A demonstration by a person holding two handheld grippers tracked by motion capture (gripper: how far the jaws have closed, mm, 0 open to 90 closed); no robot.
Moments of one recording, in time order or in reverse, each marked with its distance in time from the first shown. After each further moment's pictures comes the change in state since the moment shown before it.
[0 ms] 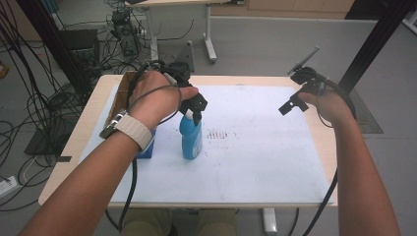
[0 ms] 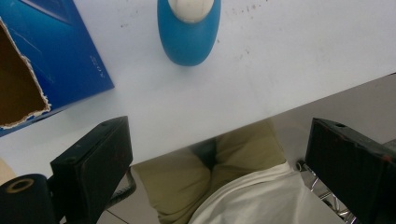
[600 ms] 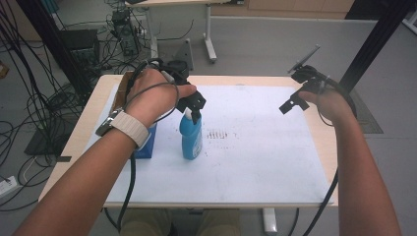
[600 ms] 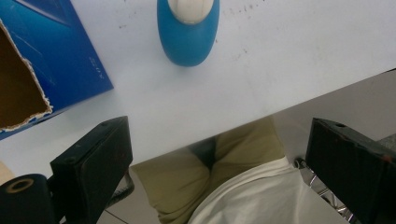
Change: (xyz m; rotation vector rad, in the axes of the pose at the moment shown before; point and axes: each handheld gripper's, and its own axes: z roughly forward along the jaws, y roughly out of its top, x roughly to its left) left arm 0.004 0.001 -0.002 0.002 -0.016 0.016; right arm 0.000 0.001 -0.003 0.002 -0.005 0.002
